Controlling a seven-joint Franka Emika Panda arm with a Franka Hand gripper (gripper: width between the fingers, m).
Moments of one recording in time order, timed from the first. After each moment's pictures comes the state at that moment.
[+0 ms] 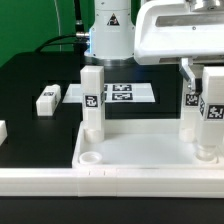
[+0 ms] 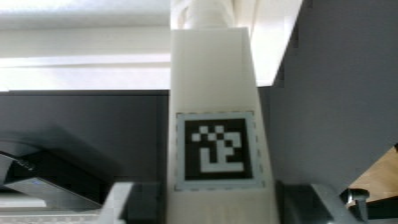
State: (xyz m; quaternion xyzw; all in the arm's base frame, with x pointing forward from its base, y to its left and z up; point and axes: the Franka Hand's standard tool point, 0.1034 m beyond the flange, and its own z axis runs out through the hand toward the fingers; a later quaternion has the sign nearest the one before) arm 0.642 0.101 0.121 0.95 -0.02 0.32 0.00
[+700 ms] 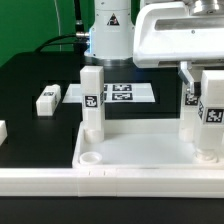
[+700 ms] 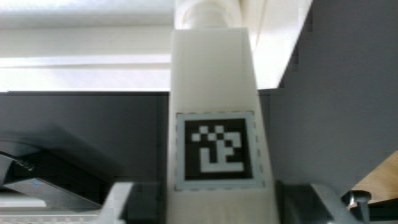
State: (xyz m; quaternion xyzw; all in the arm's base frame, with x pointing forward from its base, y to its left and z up) arm 0.644 0.100 0.117 0.95 -0.02 0.32 0.00
